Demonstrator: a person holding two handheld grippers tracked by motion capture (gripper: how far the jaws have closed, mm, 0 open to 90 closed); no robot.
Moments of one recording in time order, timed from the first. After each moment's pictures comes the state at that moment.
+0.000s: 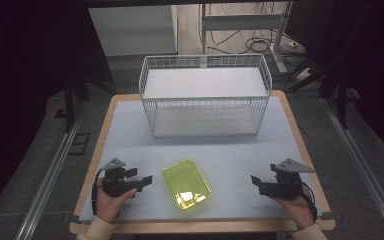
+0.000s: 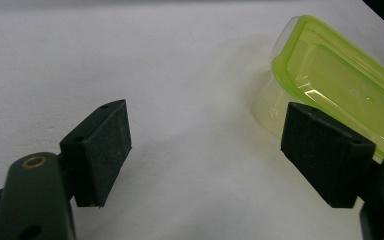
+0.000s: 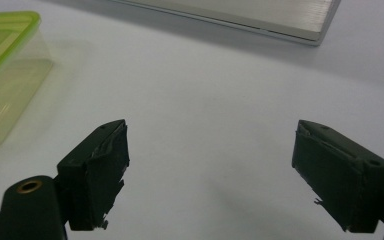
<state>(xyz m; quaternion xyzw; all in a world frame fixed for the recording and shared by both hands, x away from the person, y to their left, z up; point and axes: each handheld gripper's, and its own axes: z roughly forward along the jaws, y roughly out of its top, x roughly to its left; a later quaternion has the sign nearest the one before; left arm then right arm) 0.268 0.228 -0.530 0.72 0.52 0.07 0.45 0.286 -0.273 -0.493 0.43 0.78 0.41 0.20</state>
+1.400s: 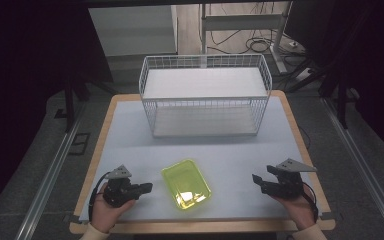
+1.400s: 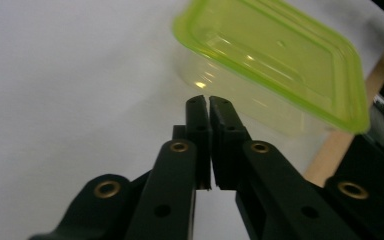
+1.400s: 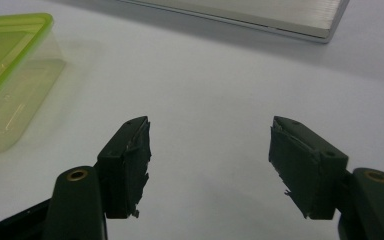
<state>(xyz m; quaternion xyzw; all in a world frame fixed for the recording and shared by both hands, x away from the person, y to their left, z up) 0.237 0.206 -0.511 0.79 0.43 0.02 0.43 0.286 -0.275 -0.490 0.43 0.78 0.41 0.18</state>
